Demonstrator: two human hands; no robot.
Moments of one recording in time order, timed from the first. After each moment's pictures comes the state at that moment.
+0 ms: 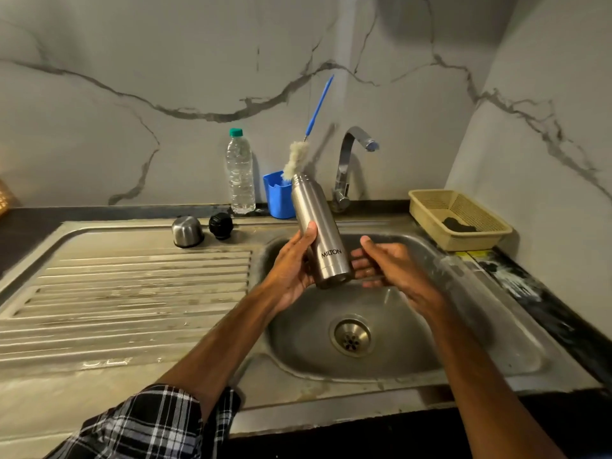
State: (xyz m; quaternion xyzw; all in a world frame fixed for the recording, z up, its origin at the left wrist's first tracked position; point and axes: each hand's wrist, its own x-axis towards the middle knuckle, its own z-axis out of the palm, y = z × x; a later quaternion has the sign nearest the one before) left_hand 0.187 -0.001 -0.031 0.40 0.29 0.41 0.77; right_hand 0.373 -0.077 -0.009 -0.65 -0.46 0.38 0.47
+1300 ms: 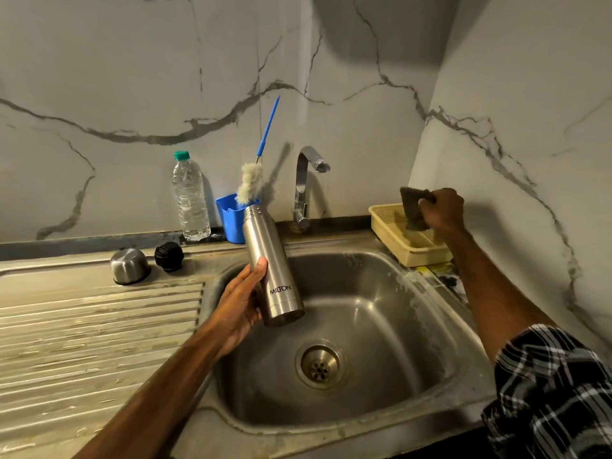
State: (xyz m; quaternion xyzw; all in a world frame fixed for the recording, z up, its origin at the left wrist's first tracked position) left_hand 0.187 0.017 -0.052 0.43 0.31 0.41 0.74; right_hand 0.580 0.001 0.051 -0.83 -0.36 -0.02 0.43
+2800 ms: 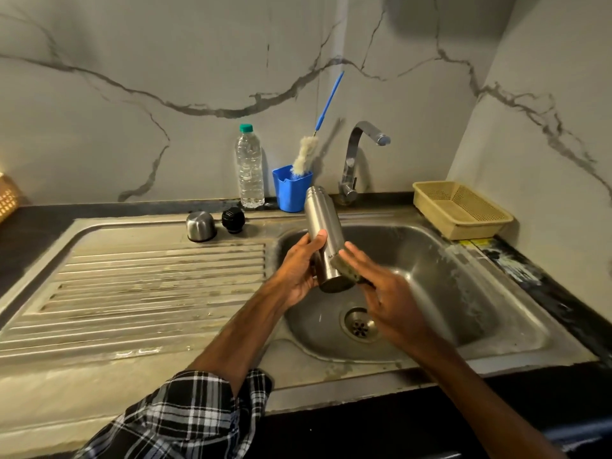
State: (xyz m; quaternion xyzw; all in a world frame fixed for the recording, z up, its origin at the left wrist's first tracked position) left_hand 0.165 0.010 -0.054 0.41 0.31 0.35 0.78; right_hand 0.309 -0.127 -0.043 -0.57 -0.72 0.05 0.40
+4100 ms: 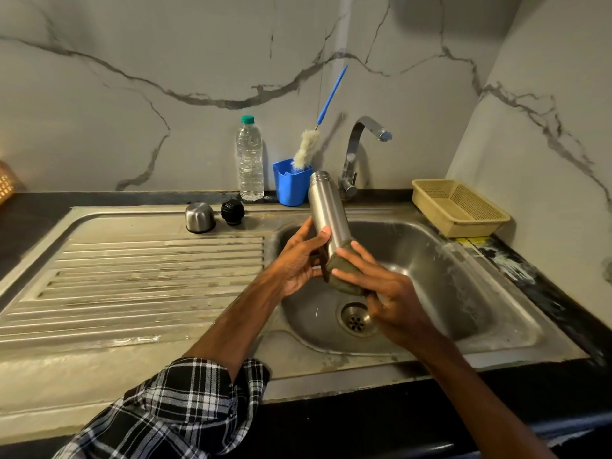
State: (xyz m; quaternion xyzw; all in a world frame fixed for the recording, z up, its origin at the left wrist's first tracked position) left_hand 0.163 0.011 -0.049 0.44 0.25 0.34 0.79; right_hand 0.314 -0.137 -0.040 -0.50 -0.77 0.02 0.39
